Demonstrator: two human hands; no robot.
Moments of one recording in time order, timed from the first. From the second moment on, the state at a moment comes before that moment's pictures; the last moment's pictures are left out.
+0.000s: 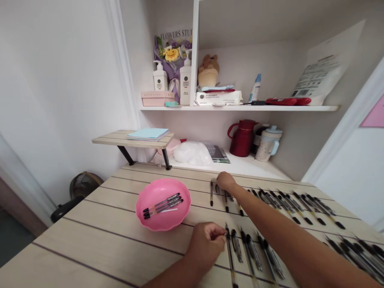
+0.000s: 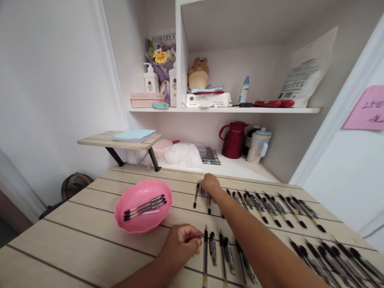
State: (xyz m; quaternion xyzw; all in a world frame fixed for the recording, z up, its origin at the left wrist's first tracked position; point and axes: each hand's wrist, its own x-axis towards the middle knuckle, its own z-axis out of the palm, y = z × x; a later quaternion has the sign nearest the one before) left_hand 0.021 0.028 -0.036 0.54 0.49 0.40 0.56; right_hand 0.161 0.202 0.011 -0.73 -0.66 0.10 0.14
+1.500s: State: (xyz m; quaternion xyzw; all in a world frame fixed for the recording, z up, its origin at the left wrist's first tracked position) left_hand 0.018 0.037 -0.036 0.54 0.48 0.45 0.53; right_hand 0.165 0.129 0.003 -0.70 -0.69 0.09 0.15
